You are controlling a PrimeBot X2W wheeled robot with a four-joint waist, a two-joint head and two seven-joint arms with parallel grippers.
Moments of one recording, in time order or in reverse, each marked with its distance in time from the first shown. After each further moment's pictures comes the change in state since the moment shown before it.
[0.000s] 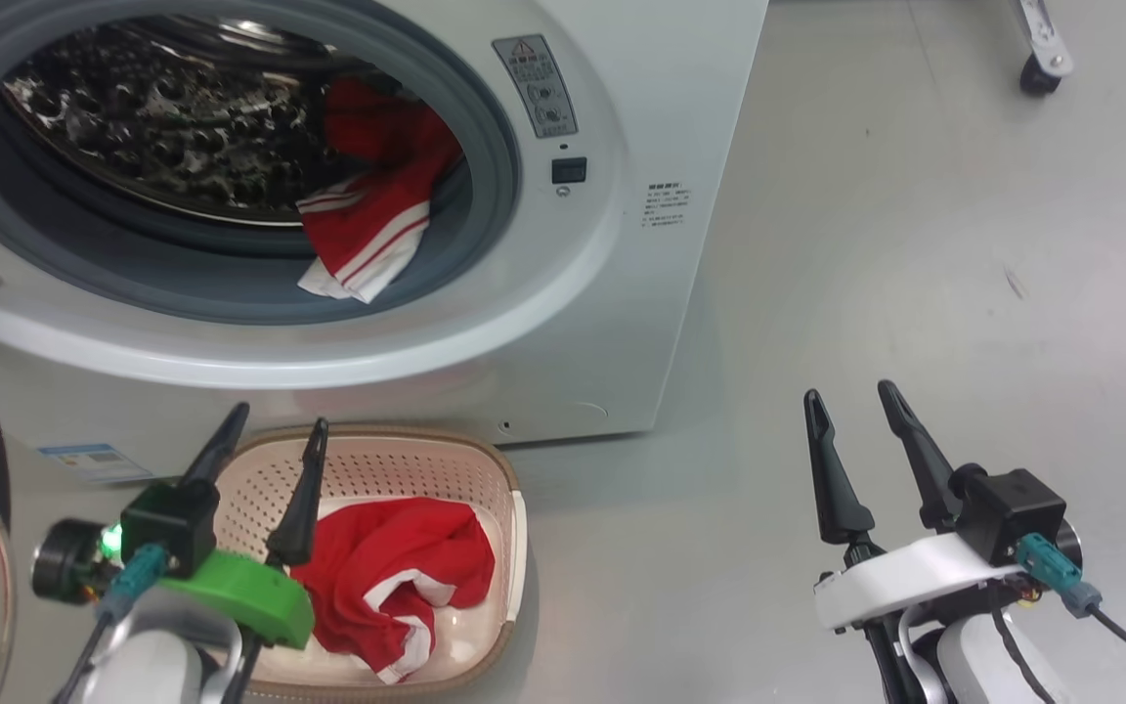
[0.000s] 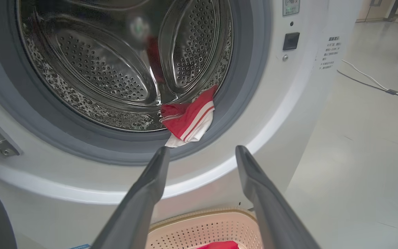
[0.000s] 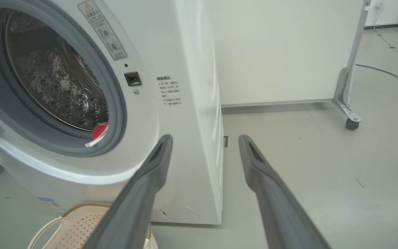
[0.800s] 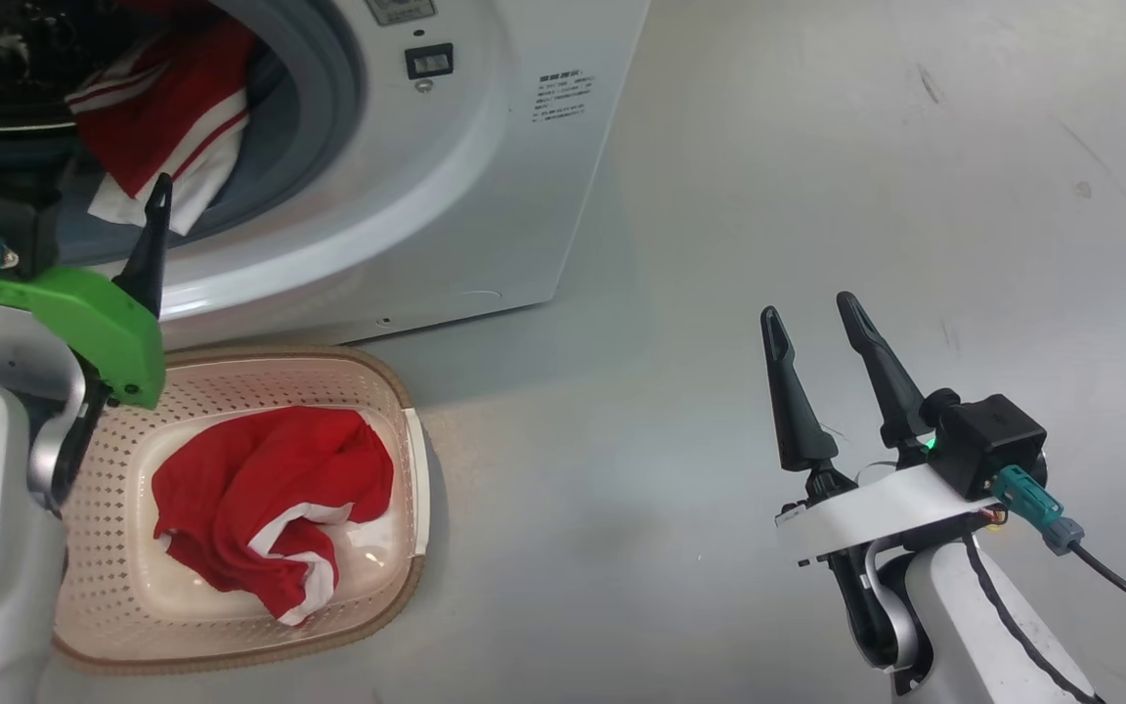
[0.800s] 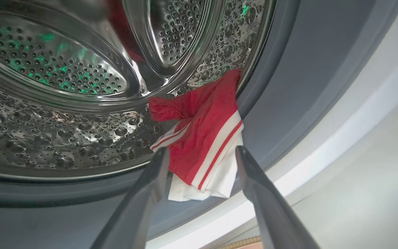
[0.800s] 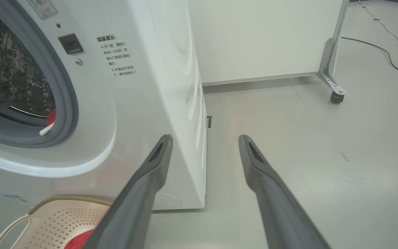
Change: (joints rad) left arm -0.409 0.167 0.005 0.052 -0.024 -0.004 0.304; right arm -0.137 0.033 0.034 -0.010 -0.005 0.017 -0.002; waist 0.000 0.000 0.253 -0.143
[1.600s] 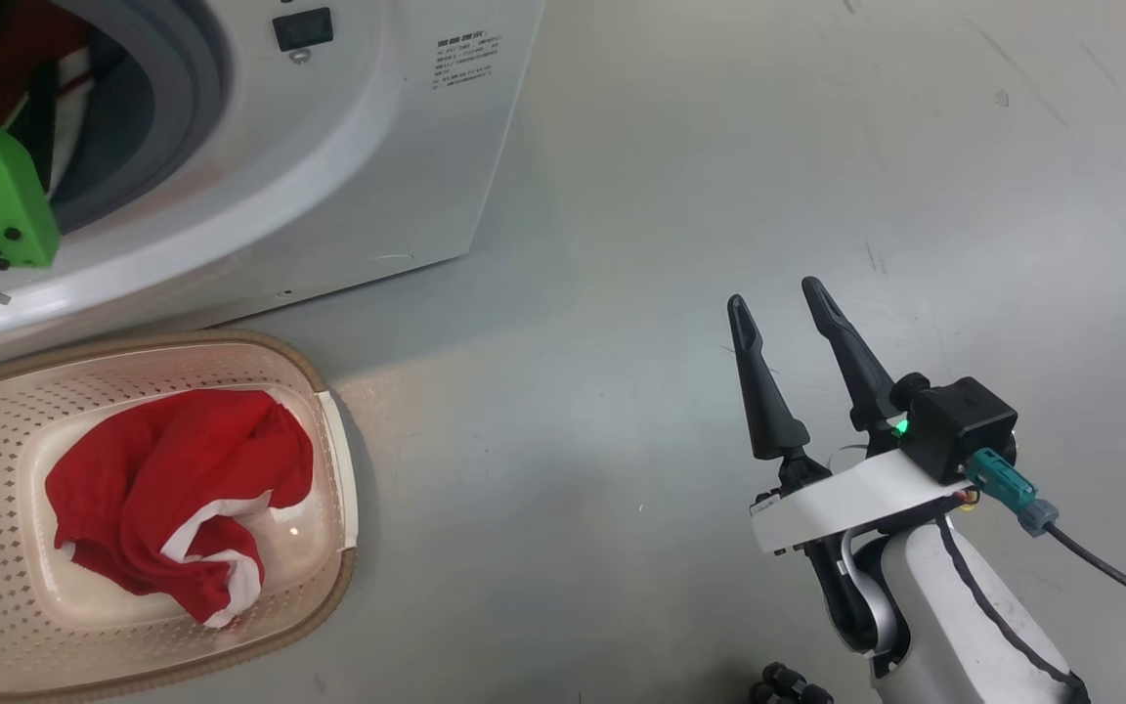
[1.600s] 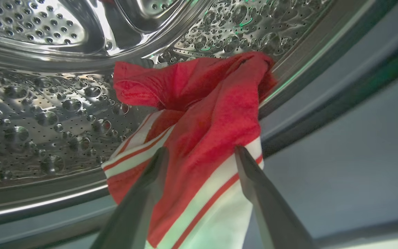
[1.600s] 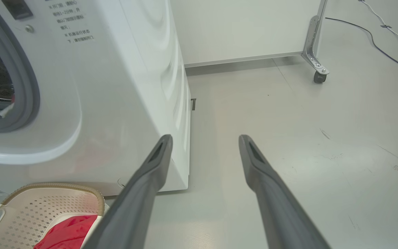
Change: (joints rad) left arm -0.288 0.038 0.015 0.228 -0.151 0.000 0.224; right arm -0.045 0.023 0.028 0.045 0.002 0.010 -0.015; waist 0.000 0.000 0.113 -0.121
